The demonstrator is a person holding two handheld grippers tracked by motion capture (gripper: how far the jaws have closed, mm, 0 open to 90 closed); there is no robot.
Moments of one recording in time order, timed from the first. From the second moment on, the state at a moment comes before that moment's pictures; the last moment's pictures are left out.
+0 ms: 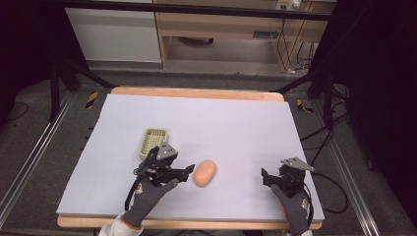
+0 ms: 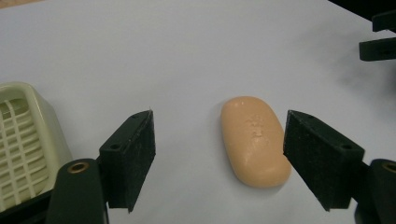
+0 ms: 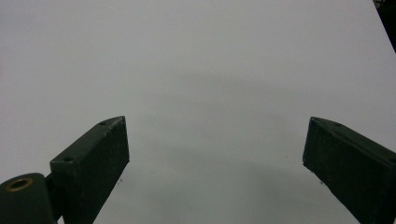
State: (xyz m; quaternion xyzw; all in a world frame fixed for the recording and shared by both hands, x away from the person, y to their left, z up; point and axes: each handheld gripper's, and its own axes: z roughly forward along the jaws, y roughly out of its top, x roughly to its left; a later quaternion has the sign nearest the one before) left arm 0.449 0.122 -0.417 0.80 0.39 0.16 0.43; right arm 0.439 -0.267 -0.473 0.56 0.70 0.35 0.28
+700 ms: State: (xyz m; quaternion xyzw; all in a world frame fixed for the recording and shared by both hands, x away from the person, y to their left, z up) left arm 0.460 0.092 -0.425 0.82 0.38 0.15 0.41; right arm 0.439 -0.267 -0.474 0.56 0.70 0.35 0.28
